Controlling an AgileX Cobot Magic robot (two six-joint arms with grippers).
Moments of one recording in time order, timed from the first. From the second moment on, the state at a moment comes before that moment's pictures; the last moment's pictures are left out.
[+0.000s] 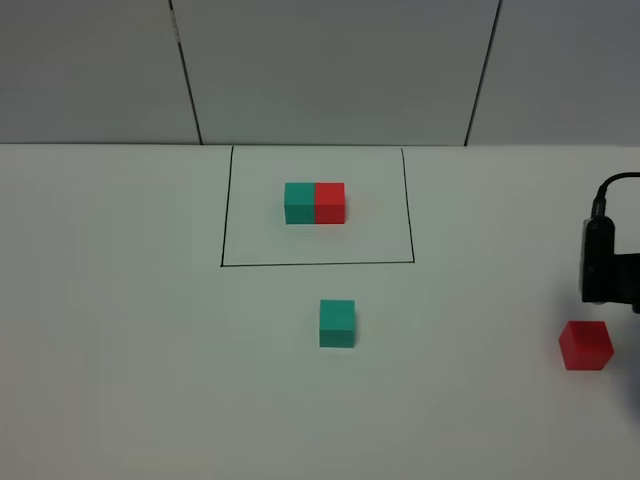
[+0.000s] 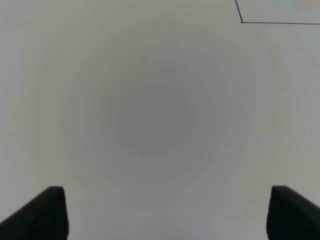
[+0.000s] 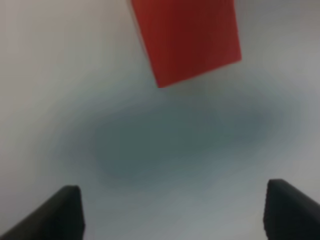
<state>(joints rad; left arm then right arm) -0.03 0.00 -0.46 -0.06 1.06 -0.02 0.03 1.69 -0.97 -0.31 0.77 -1.04</state>
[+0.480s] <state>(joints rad) -0.03 0.00 -0.46 -0.06 1.06 -0.02 0.08 1.84 -0.98 -0.38 0.66 -1.07</state>
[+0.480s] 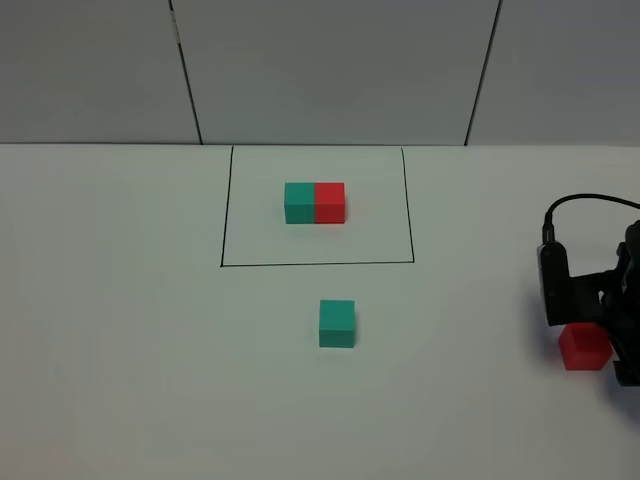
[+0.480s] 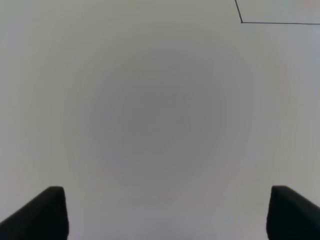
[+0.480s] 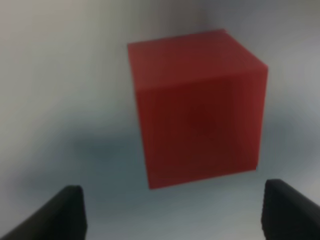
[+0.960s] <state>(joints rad) -0.03 0.00 -0.46 -0.06 1.06 -0.02 0.08 1.91 -1.03 -0.38 0.61 -1.07</state>
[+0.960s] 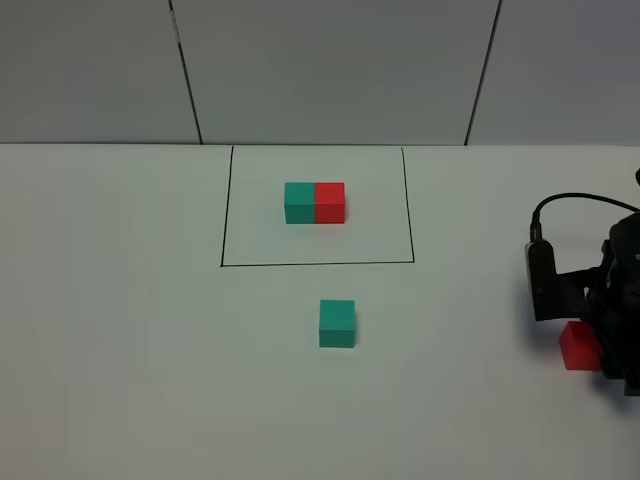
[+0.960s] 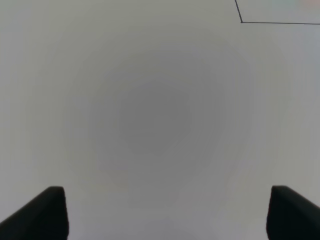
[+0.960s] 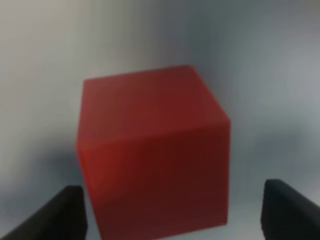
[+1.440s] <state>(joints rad) -0.03 0.00 -0.46 -0.06 1.06 -0.02 0.08 1.95 -1.03 -0.39 0.59 -1.07</state>
